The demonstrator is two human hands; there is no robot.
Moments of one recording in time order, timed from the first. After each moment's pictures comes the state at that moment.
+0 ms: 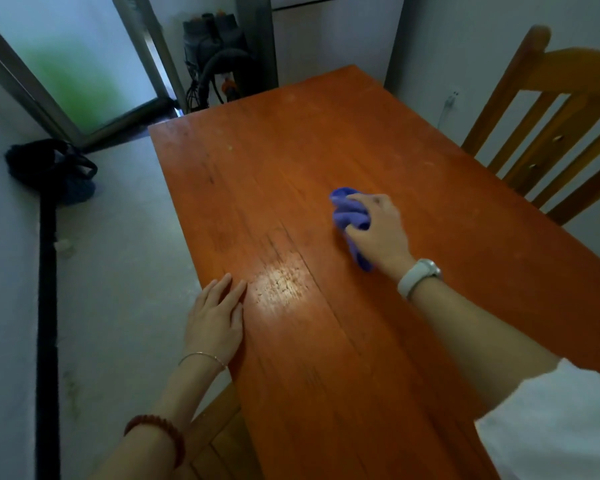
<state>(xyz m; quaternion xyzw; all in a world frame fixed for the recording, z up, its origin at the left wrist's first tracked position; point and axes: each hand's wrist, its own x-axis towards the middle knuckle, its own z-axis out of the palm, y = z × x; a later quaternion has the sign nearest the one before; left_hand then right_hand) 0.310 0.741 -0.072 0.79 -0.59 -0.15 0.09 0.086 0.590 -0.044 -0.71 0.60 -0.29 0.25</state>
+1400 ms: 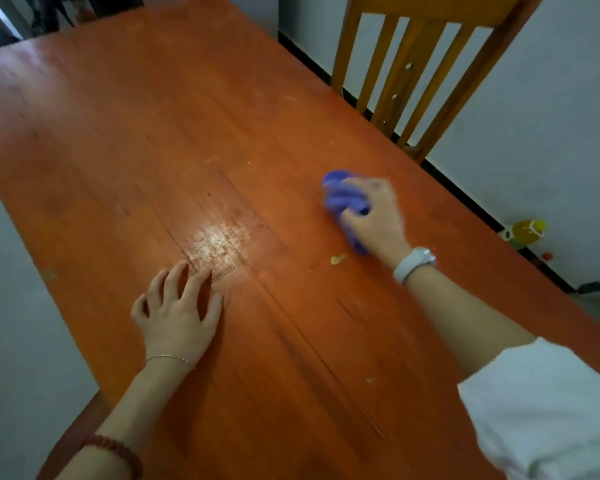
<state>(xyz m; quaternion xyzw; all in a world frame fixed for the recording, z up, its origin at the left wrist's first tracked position) 0.152 0.784 -0.071 0.77 -0.62 -0.15 0.07 -0.124 0.665 -0.055 -0.65 0.65 -0.32 0.23</state>
